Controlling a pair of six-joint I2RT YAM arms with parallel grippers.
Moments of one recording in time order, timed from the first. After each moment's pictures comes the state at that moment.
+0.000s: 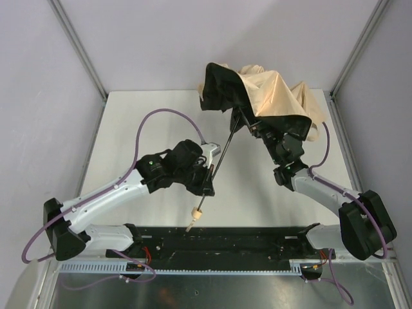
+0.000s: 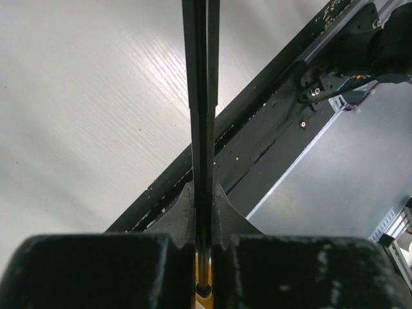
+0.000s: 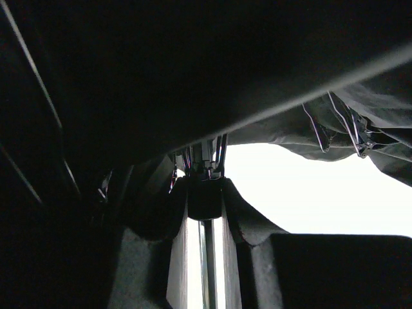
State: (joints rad) left arm -0.93 1.22 1.15 -0.75 0.22 -0.45; right arm 0.52 1.30 0.71 0.93 0.06 1.25
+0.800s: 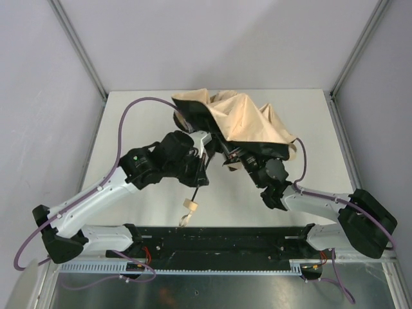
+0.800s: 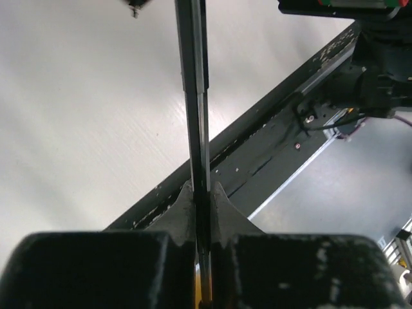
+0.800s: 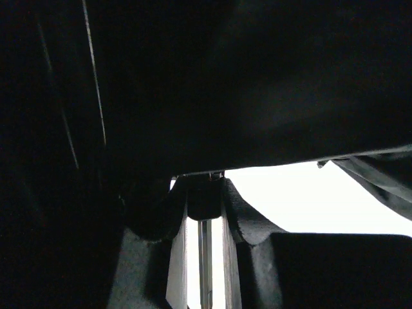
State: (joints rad) left arm -0.92 1.19 1.32 -0.93 0.10 -0.49; right arm 0.89 1.30 0.57 1.07 0.28 1.27
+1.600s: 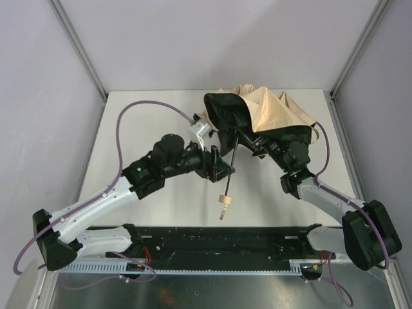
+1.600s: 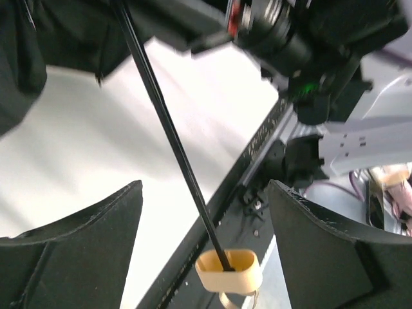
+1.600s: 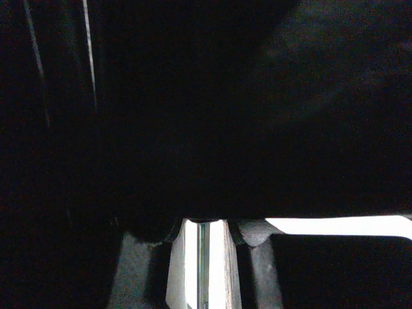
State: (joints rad) left arm -0.90 1.09 1.06 -0.23 0.20 -0.49; right arm 0.46 1.21 0.57 0.91 -0.23 1.29
